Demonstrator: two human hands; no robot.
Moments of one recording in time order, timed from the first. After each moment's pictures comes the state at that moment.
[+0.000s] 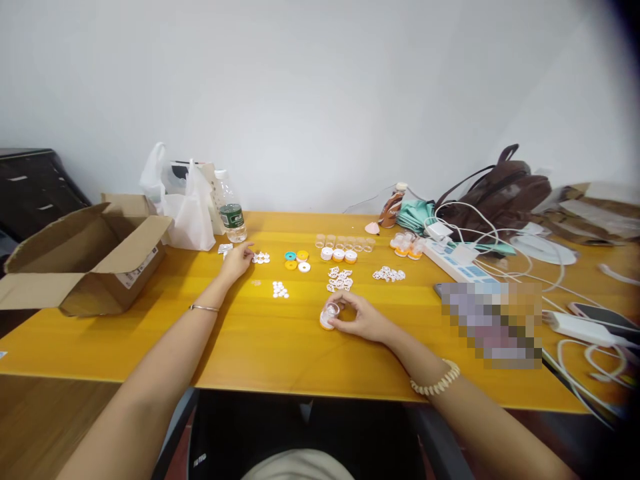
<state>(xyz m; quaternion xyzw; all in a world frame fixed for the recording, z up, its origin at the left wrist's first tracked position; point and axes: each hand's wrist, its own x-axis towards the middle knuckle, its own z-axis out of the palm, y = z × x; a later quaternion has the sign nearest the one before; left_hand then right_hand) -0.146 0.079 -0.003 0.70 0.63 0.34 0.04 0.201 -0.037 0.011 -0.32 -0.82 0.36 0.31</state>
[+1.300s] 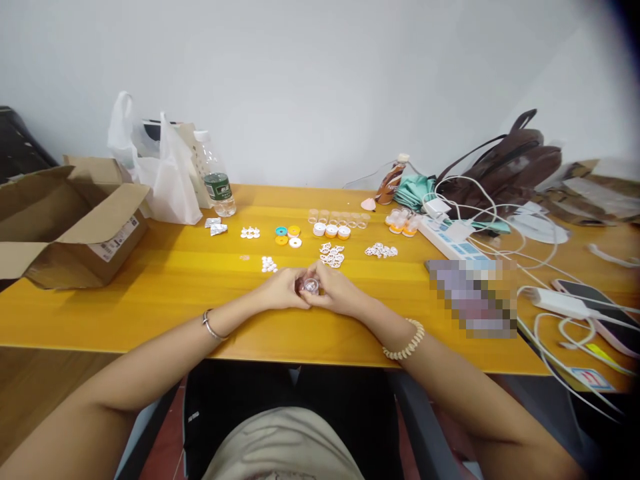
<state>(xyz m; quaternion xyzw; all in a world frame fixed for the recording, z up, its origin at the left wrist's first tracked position) 0.000 -0.037 0.002 0.80 0.42 0.24 0.36 0.174 -0.039 0.019 -0.36 -0.88 0.21 0.24</state>
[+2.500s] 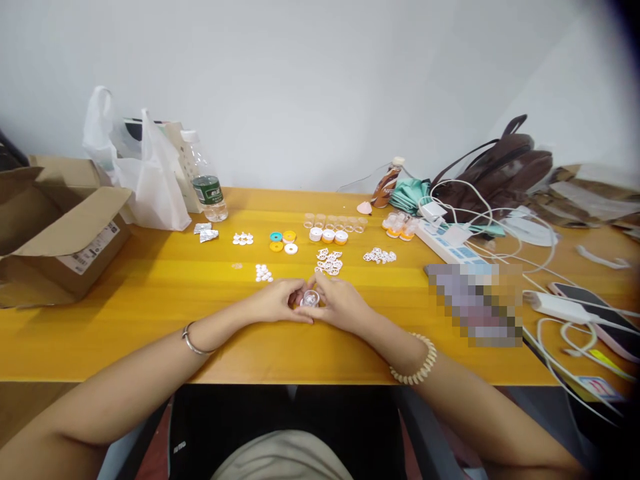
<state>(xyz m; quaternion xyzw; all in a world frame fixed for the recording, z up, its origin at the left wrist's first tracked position) -0.007 -0.033 0.008 0.84 0.36 0.19 0.37 0.177 -0.046 0.025 -0.40 -0.88 0.17 0.20</state>
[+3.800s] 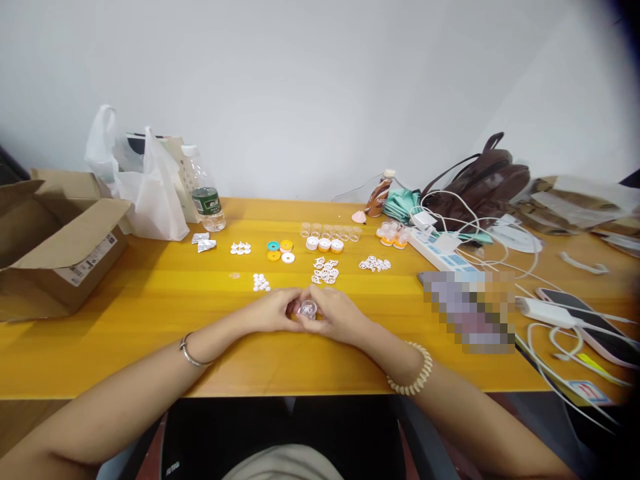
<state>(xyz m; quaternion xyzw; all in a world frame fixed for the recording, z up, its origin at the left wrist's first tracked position) -0.008 -0.033 0.008 0.85 0.35 0.17 0.36 0.177 -0.048 0.025 -0.36 -0.90 0.14 0.21</state>
